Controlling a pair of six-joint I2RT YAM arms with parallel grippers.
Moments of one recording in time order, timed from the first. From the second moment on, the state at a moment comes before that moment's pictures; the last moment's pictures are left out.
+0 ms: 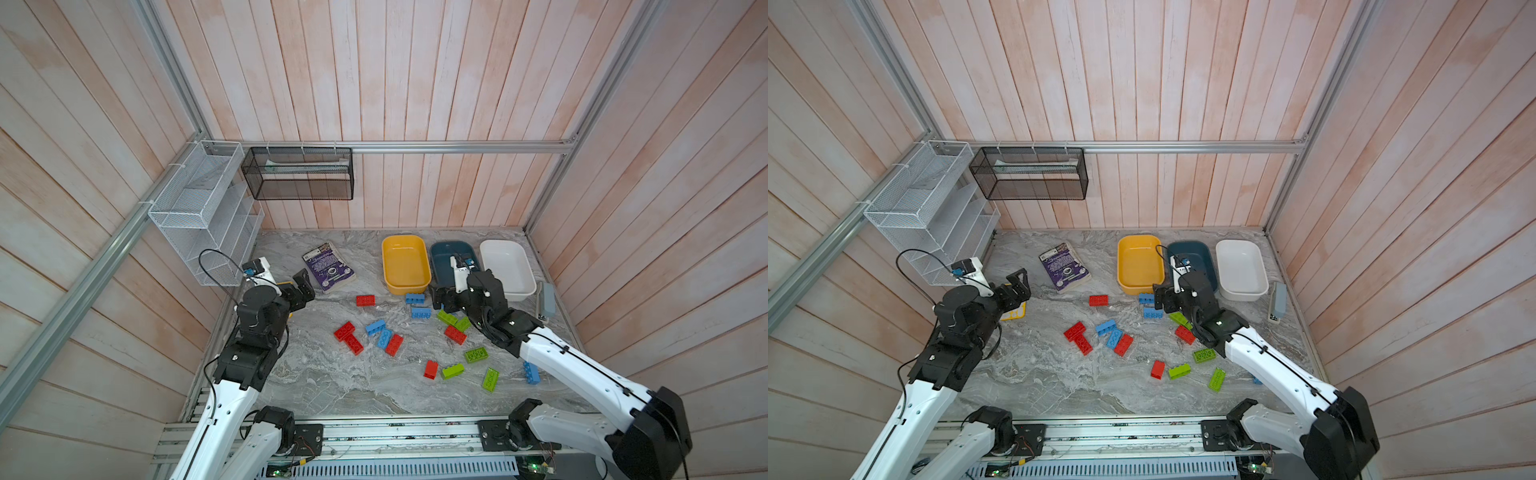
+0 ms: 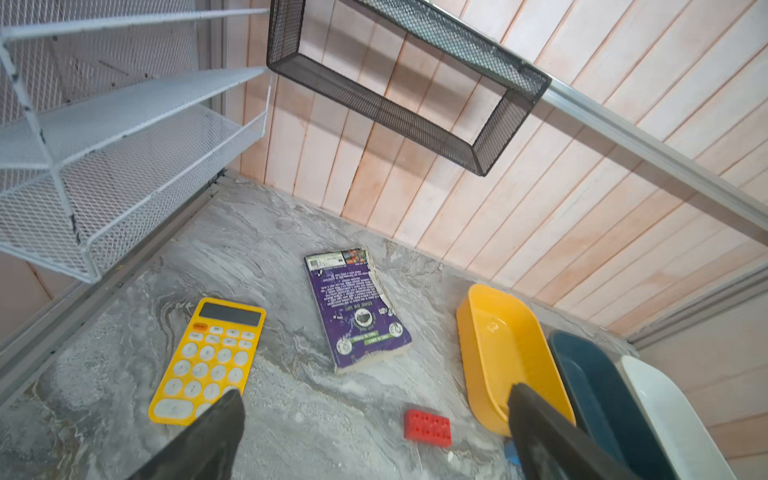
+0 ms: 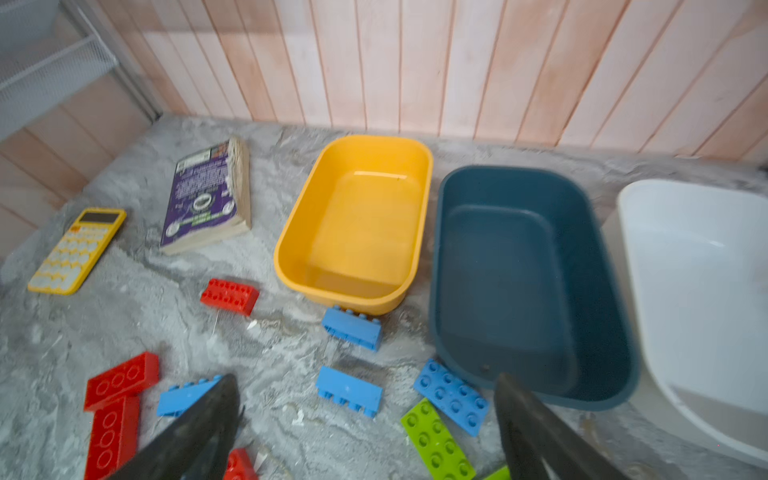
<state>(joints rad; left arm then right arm) -0.21 0.72 0.80 -0.38 -0.19 -0.46 0.65 1.20 0.84 -0.19 0.19 0.25</state>
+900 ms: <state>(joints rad) -0.21 0.67 0.73 -0.51 -0.05 -0.46 0.76 1.65 0.90 -0.20 0.32 0.64</state>
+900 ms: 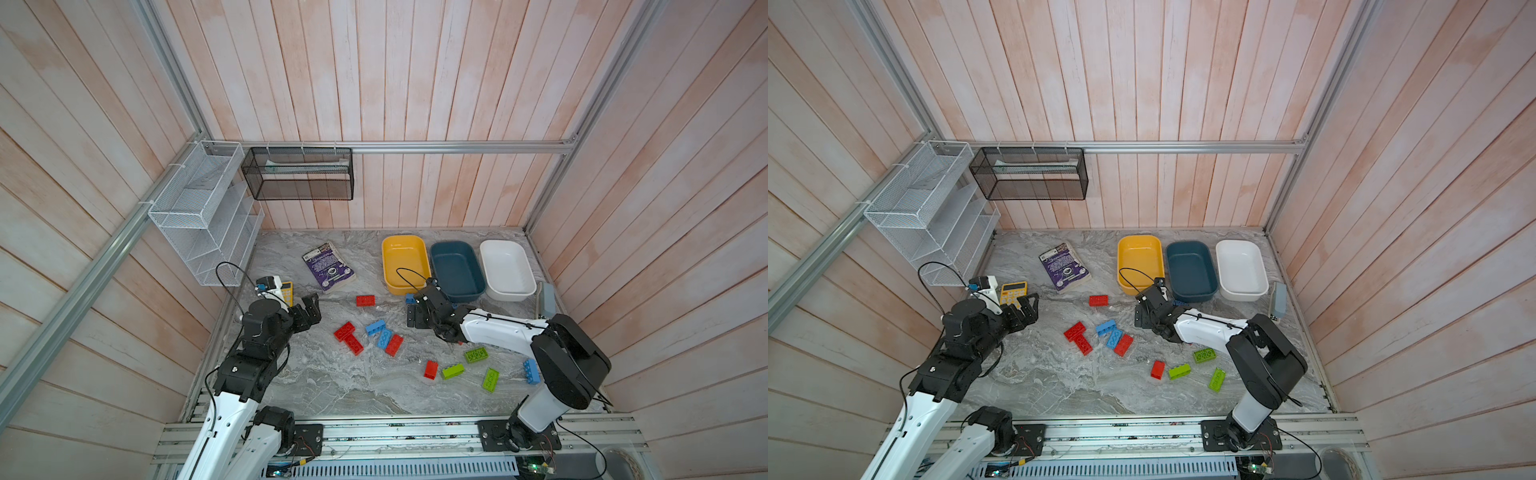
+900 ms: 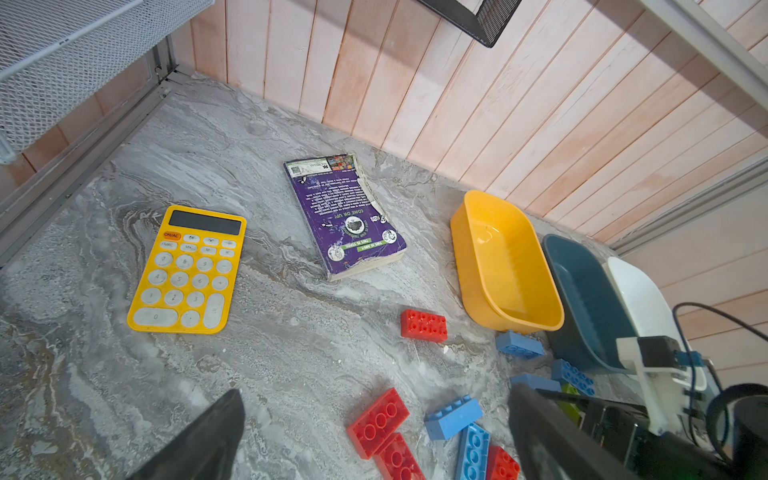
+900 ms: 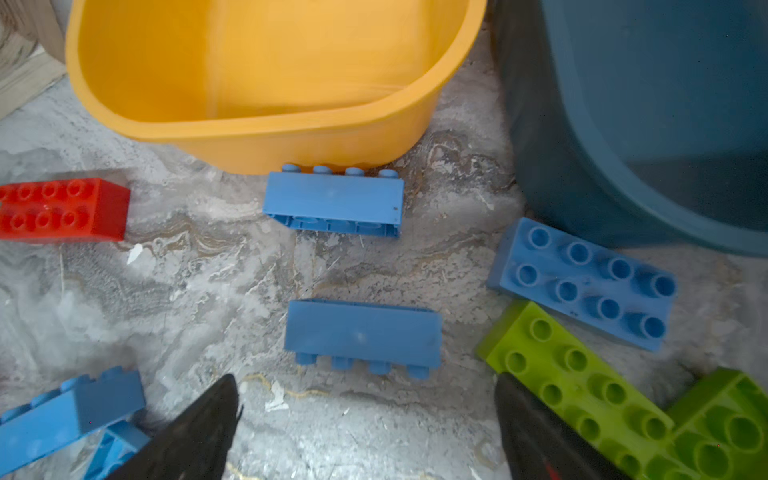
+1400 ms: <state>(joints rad) -0.21 0.67 0.73 -0.51 -0.03 -0.45 0.76 1.83 1.03 -0.19 0.37 0.67</state>
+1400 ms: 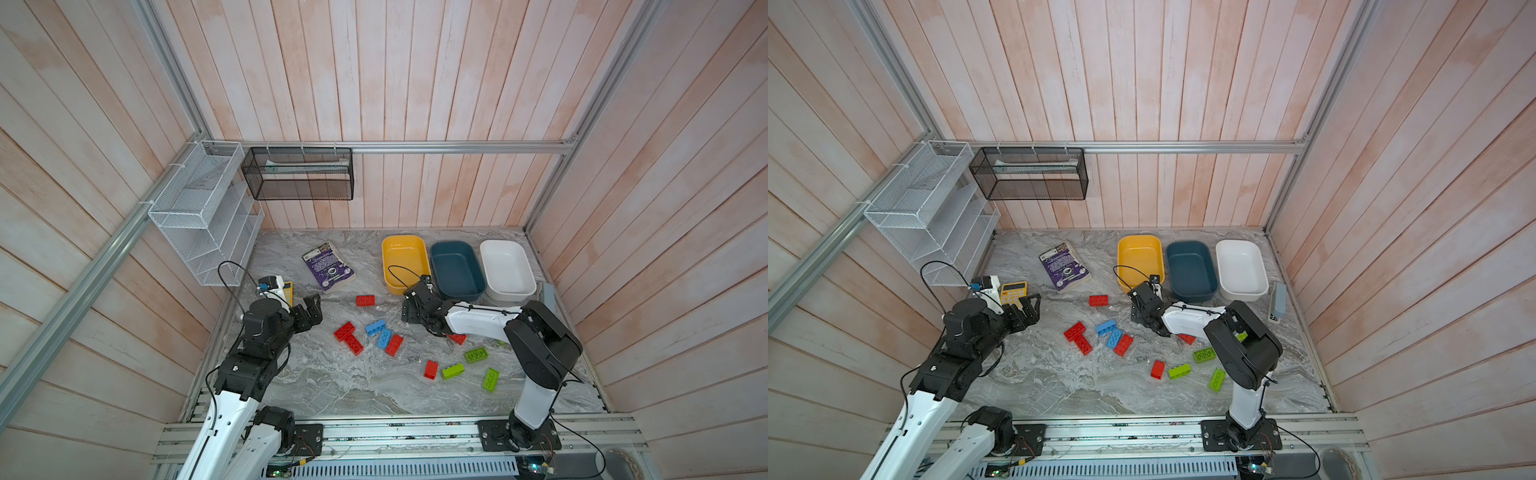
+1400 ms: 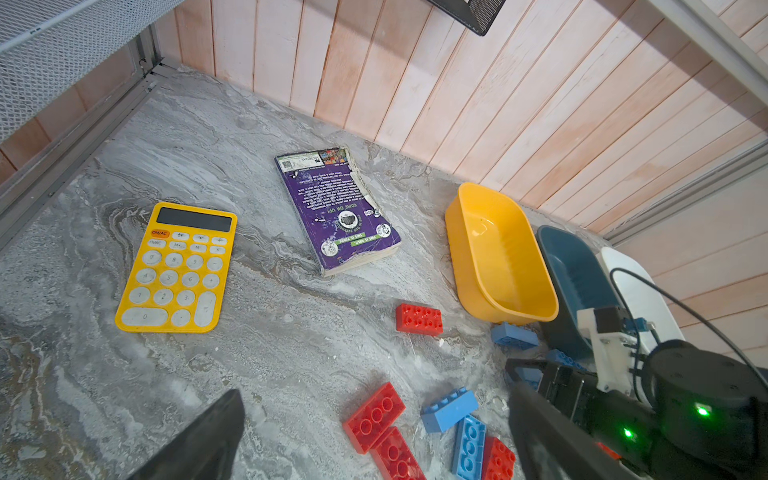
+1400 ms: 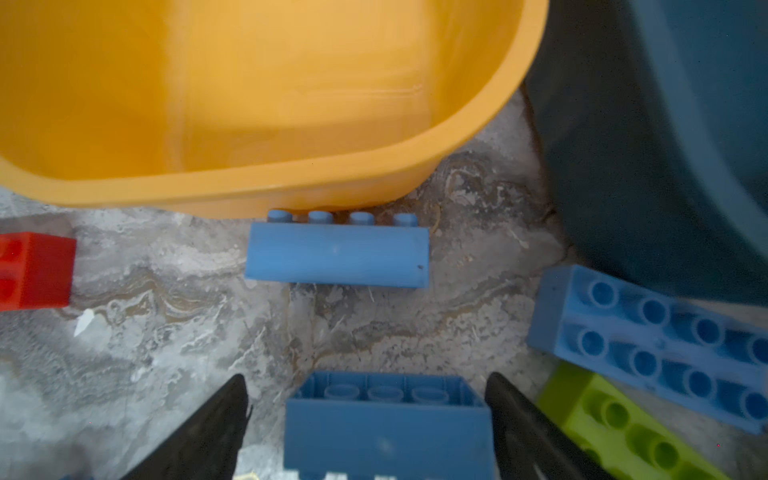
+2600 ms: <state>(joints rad) -0.21 0.73 0.73 -0.54 -0.03 -0.43 0.71 1.76 1.41 -0.35 0.27 0.44</state>
